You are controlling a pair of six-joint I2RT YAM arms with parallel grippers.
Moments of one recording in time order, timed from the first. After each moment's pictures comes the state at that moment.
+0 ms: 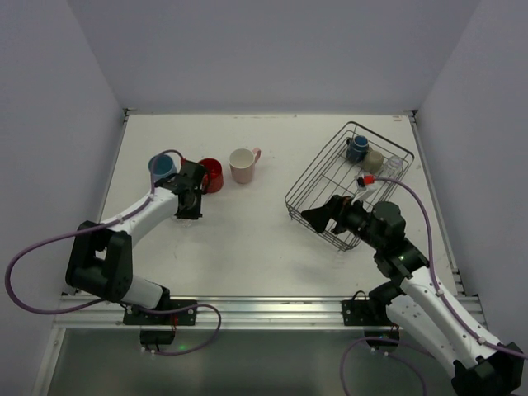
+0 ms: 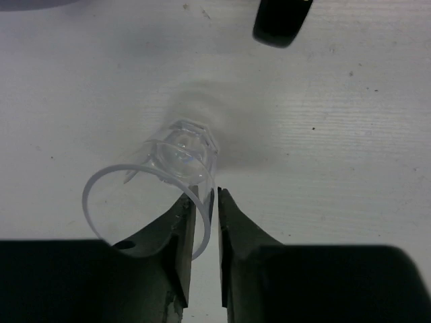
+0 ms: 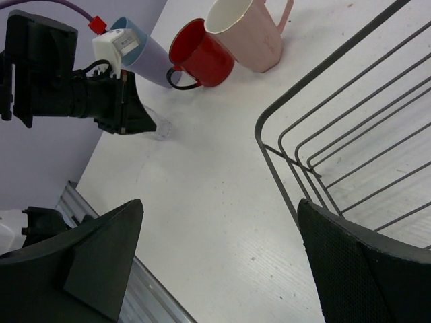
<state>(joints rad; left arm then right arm) -0.34 1.45 0.90 -0.64 -0.26 -0.28 0.46 0.64 0.48 -0.07 -0.27 0.62</state>
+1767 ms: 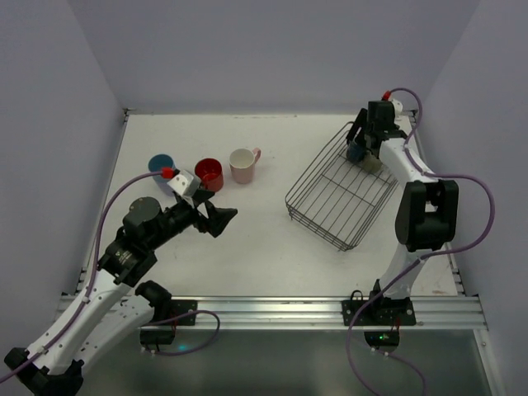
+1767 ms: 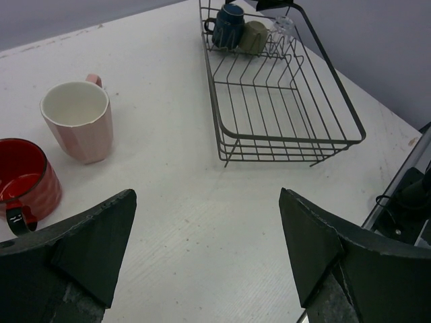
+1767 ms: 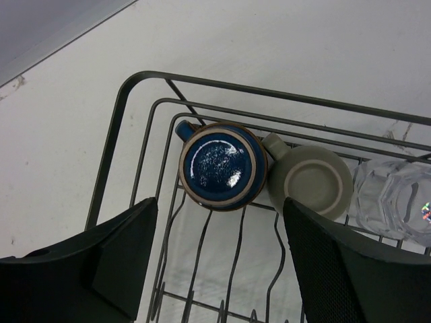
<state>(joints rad) -0.56 0.61 0.68 -0.20 0.24 -0.20 0.05 1.84 1.47 -0.32 0.25 0.46</state>
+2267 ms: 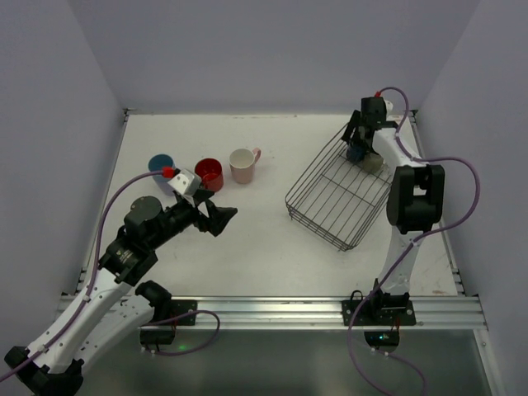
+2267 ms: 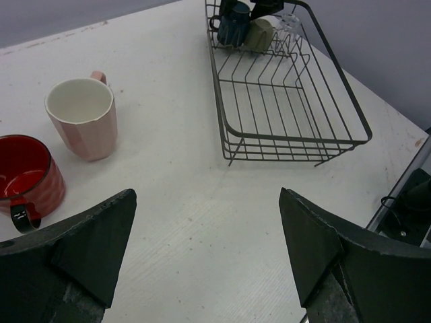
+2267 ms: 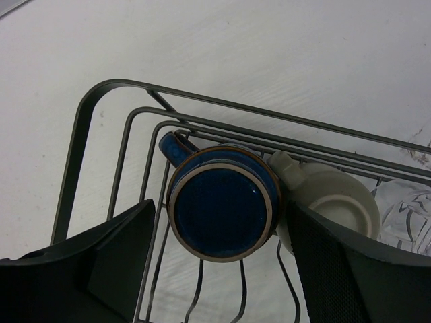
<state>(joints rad) -0.56 0.62 0.68 -0.20 0.23 -0.19 0.04 2.04 1.67 -0.45 0.24 0.42</state>
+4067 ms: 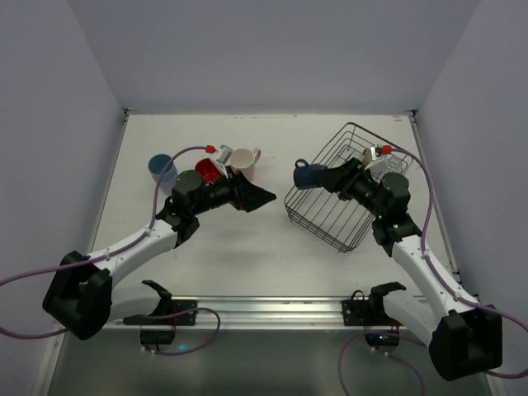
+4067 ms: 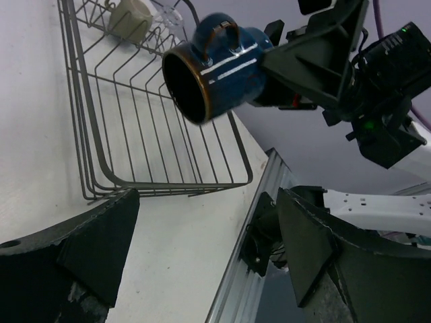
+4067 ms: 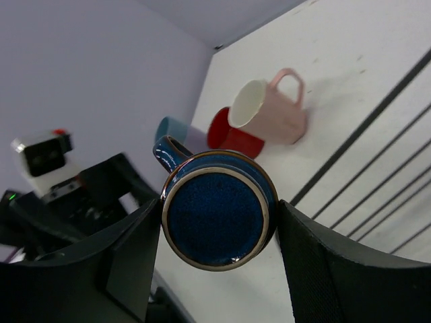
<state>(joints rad) -0.55 1.18 0.65 0.48 0.55 -0.74 0.19 0.96 0.61 0.25 -0.42 0.89</state>
